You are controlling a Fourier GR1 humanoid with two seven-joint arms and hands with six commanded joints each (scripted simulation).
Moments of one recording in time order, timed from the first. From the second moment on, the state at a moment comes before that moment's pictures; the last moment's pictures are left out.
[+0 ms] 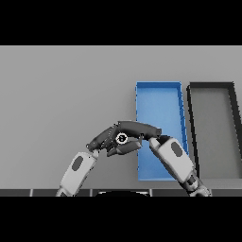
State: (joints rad) left arm -0.23 -0.02 -0.41 -1.56 -0.07 -0.38 -0.04; right arm -0.52 -0.14 0.39 -1.75 -0.34 0.64 0.31
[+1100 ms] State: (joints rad) left arm -0.23 -0.01 -0.39 -1.52 -0.11 -0.41 0.06; right arm -0.52 0.03 0.25 -1.79 -0.31 0.69 0.47
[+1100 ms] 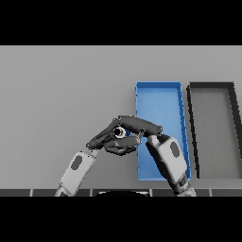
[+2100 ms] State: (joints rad) left arm -0.21 0.04 -0.39 -1.58 -0.10 -0.41 0.11; right arm -0.97 -0.23 -0.13 -1.43 -0.43 0.37 0.50
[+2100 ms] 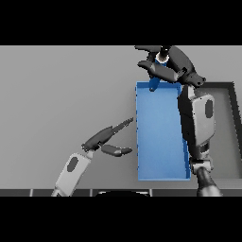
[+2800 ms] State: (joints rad) left arm -0.20 0.05 -0.40 -1.57 -0.13 -0.39 0.07; right arm -0.67 -0.26 -0.10 -1.33 -0.18 0.26 0.61
